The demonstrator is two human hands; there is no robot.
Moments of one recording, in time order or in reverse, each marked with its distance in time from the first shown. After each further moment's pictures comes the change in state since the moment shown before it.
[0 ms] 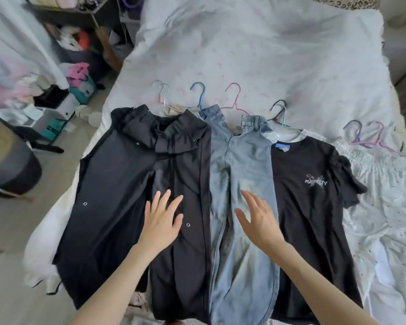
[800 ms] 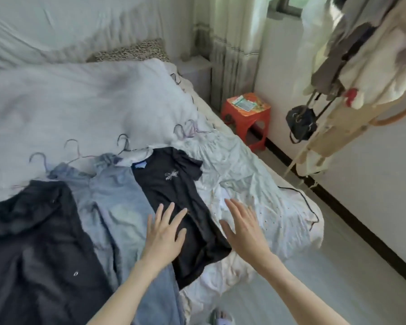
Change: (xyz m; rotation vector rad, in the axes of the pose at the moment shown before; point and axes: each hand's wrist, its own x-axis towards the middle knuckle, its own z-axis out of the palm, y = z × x) left_hand -0.118 0.309 0.048 0.157 -0.147 0.719; right_hand -0.303 0.125 -0.140 -0.073 0.569 0.399
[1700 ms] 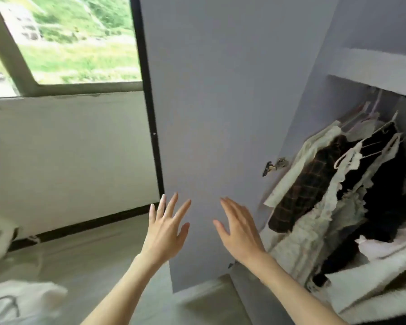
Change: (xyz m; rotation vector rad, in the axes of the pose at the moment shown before) left_hand -0.196 0.649 0.174 -0.031 -0.135 1.535; right_hand -0.545 0.205 -0.311 -0.344 0.713 1.185
